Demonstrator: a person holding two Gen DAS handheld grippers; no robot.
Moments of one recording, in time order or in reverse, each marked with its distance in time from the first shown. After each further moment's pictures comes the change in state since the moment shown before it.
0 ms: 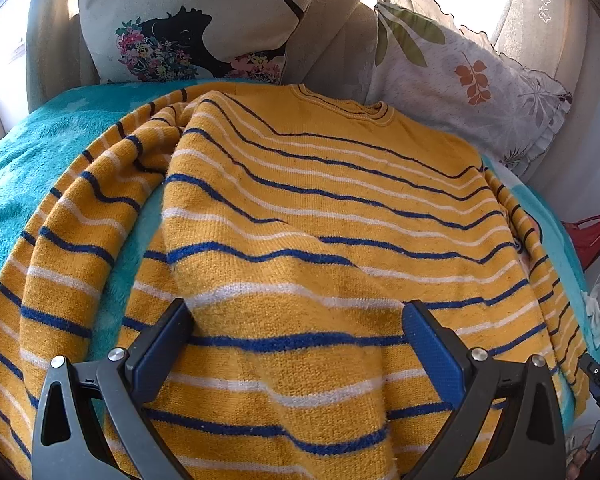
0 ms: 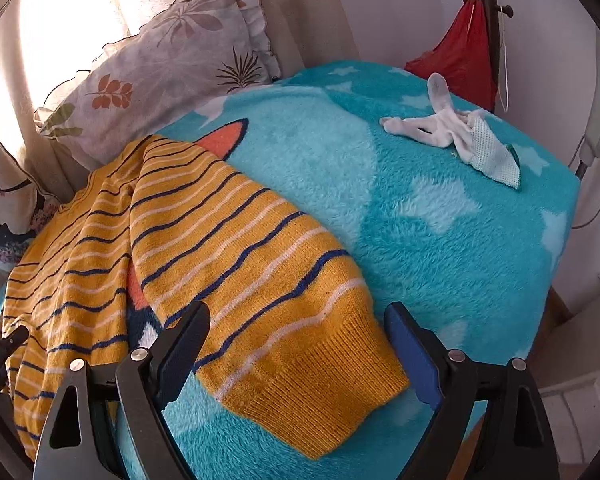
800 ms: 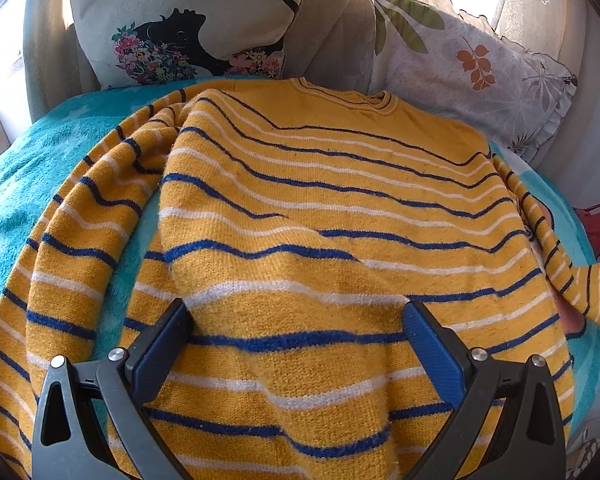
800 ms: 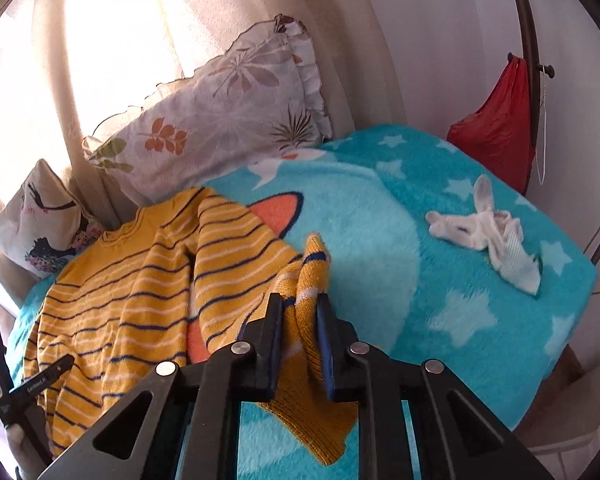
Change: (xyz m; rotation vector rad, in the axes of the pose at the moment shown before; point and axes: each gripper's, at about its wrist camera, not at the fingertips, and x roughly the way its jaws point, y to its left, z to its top) left arm 0.005 -0.003 0.000 0.016 0.040 0.024; right arm -0.034 0.015 0.062 -0.095 -0.147 0.118
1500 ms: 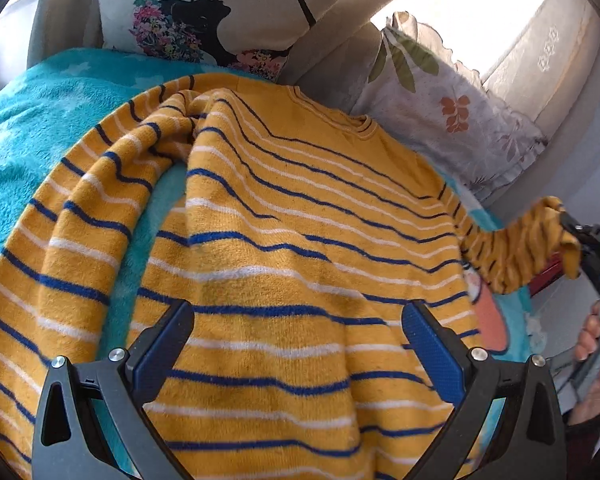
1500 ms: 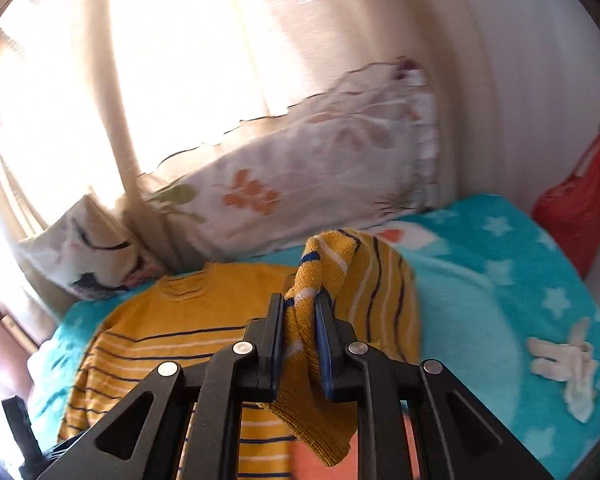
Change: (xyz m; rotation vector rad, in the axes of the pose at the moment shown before) left arm -0.048 0.040 0.006 -0.202 0.034 -0.251; right arm 0.048 0.106 0.093 -0.131 -0.012 0.278
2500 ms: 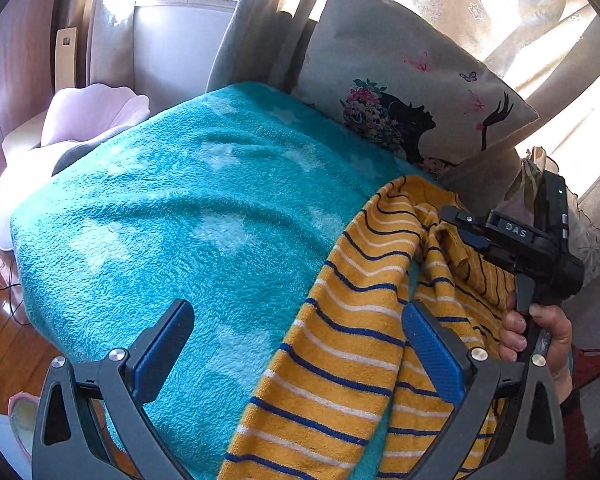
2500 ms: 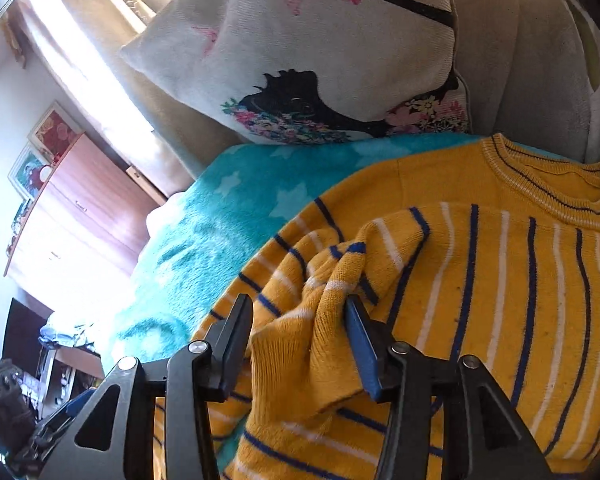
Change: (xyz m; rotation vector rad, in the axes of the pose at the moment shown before) left arm -0.111 0.140 0.009 -0.268 -0.136 0.351; right arm 0.214 0.258 -0.084 -0.267 0.492 0.596
